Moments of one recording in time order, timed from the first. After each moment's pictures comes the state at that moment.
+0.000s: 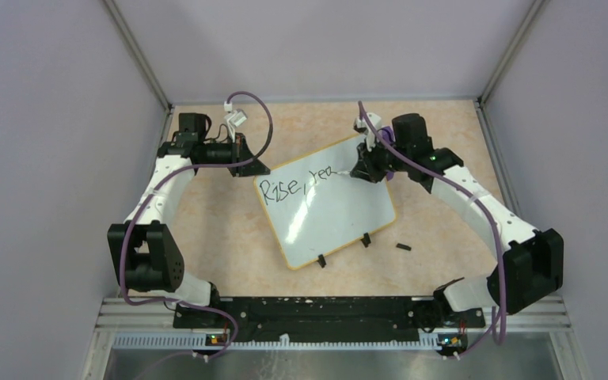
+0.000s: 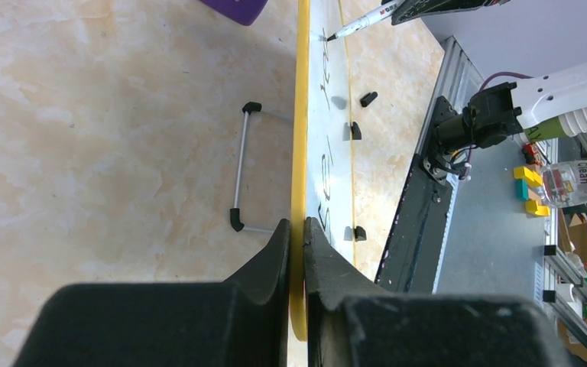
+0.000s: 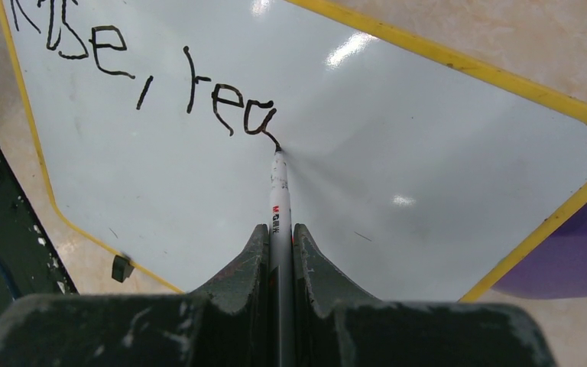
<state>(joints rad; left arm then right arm) -0.02 1.50 1.26 -0.67 1.15 0.22 0.44 1.38 1.20 -0.47 -0.48 -0.19</state>
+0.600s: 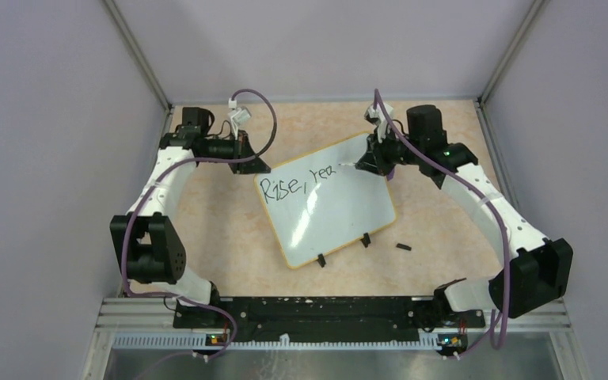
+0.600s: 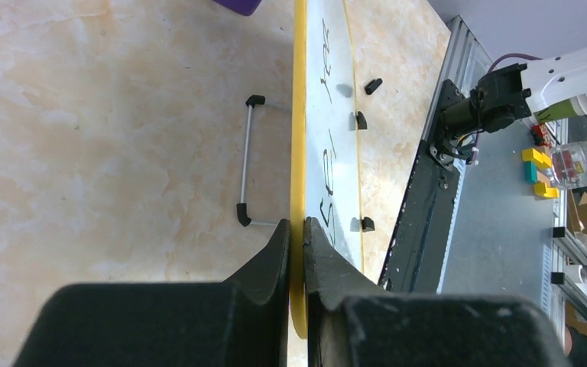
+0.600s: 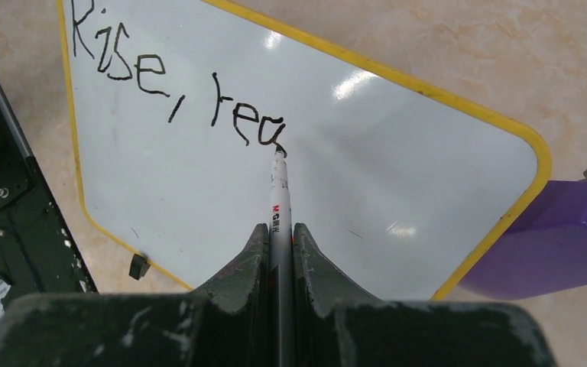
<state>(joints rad) -0.03 1.55 1.34 -0.77 1.14 0.31 0.38 1.34 1.26 -0.52 -0.57 -0.20</state>
